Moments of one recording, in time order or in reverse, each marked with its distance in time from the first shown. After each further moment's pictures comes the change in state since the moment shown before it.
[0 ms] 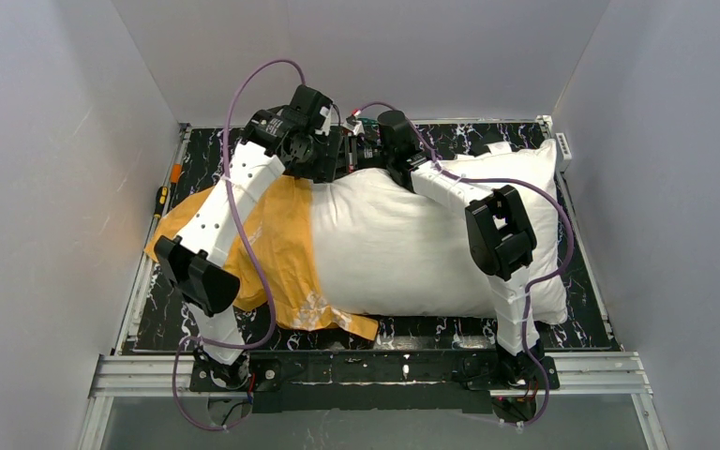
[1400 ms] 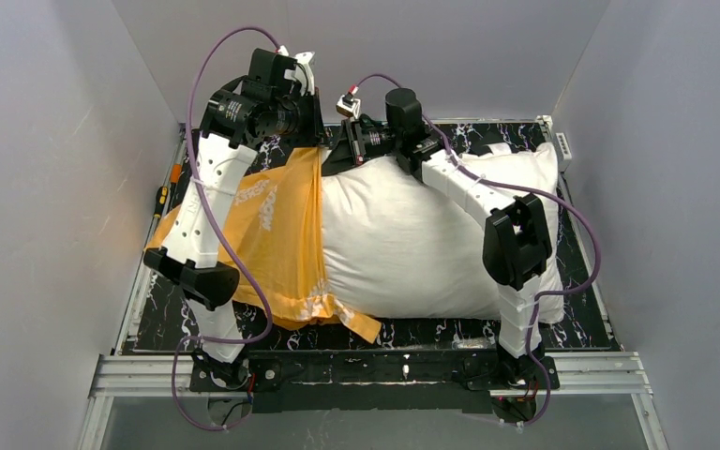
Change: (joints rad) left arm 0.104 0.042 0.330 -0.031 0.337 -0.100; right arm 0.005 -0.117 0.107 -0.162 -0.158 -0.181
